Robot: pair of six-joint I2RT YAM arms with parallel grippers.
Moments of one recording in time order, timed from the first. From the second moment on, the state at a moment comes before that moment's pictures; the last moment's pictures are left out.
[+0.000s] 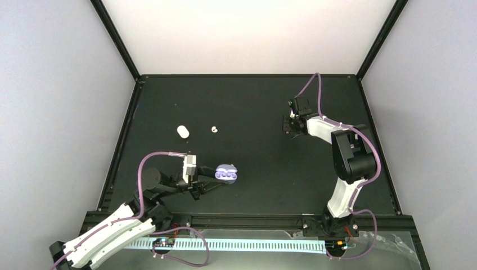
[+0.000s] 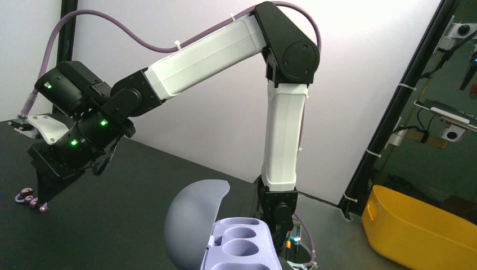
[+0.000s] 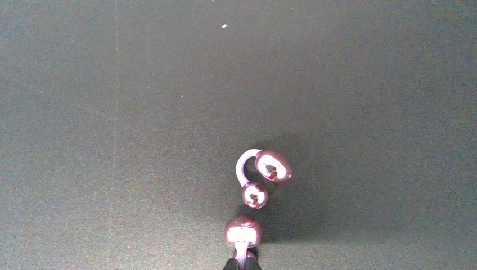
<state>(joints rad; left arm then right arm) -0.84 0.35 0.30 0.23 0.53 -0.42 0.28 1.83 1.09 -0.23 0.02 0.32</state>
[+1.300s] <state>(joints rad) -0.84 0.54 0.29 0.35 0.59 -0.42 1.15 0.96 1.45 -1.03 -0.24 0.19</state>
